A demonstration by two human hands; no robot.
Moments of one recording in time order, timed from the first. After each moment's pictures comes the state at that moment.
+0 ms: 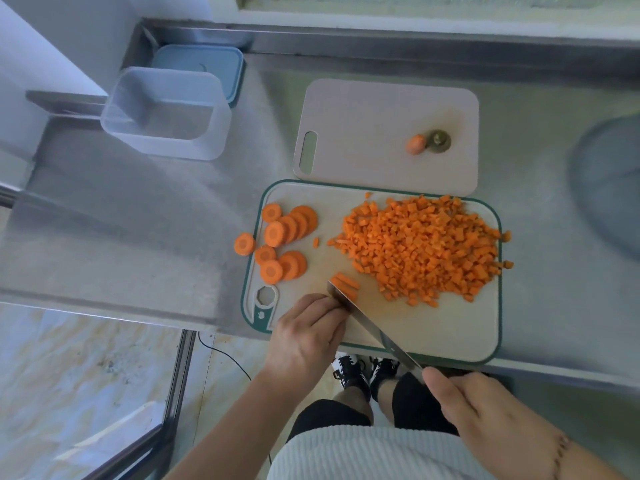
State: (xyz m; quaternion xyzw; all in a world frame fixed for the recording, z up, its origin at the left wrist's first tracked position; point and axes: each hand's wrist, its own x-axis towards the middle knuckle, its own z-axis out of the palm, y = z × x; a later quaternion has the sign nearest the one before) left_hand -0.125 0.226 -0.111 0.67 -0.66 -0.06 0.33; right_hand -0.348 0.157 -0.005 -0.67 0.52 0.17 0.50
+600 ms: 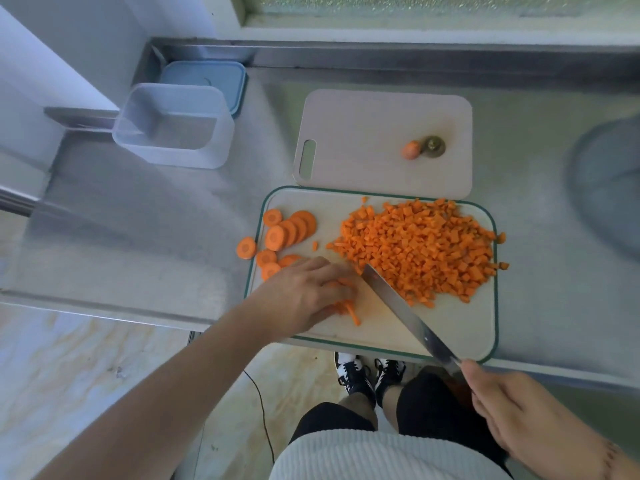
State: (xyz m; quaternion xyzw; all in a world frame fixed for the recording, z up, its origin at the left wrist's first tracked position) left_hand -0.065 0.171 -0.096 0.48 -0.85 -0.11 0.17; right_hand -0.390 0.146 -0.017 -0.61 0.56 0.08 0.56
